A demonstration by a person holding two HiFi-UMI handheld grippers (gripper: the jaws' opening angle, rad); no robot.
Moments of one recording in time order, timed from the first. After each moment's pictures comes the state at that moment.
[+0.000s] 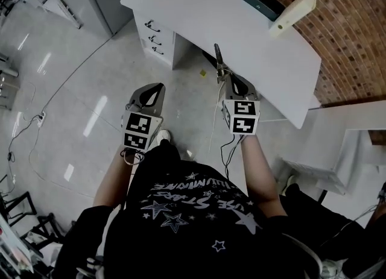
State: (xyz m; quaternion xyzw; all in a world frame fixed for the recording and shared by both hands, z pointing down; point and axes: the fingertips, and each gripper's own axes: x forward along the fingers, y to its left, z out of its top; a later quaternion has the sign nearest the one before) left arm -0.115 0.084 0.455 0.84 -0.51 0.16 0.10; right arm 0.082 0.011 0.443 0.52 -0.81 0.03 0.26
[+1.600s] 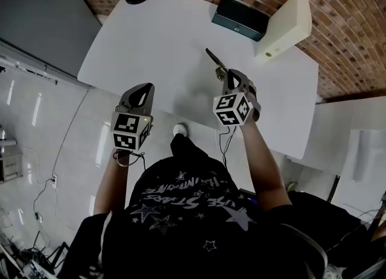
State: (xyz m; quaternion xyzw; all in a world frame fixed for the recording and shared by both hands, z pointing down) left arm -0.079 -0.273 0.454 0.88 -0.43 0.18 0.10; right arm 0.164 -0.310 0.486 0.56 -0.70 -0.07 0.44
